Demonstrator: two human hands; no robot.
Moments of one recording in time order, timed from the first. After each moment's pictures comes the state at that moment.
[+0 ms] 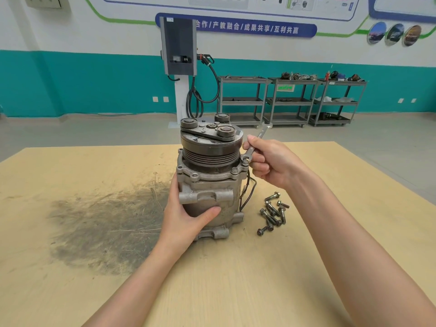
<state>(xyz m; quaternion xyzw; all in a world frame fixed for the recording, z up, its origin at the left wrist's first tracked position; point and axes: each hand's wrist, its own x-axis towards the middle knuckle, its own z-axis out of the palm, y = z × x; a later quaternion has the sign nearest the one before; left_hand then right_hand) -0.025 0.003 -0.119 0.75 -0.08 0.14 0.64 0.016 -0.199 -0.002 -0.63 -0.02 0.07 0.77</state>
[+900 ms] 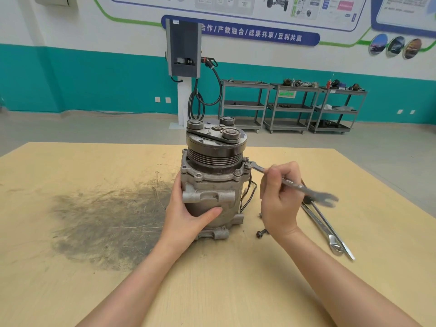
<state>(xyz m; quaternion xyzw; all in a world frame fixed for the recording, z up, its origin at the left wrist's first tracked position) -0.028 0.001 -0.118 0.74 -0.08 0.14 0.65 -0.029 -0.175 -0.065 -0.63 -0.21 -0.49 0.57</state>
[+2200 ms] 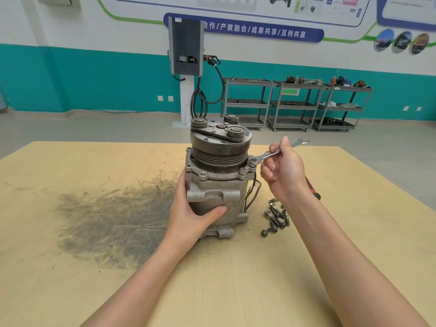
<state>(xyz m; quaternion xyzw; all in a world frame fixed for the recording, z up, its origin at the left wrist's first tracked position) -0.024 0.003 -0.123 0.74 -0.09 0.14 0.65 0.007 -0.189 -0.024 -0.50 0.03 -0.10 0.86</state>
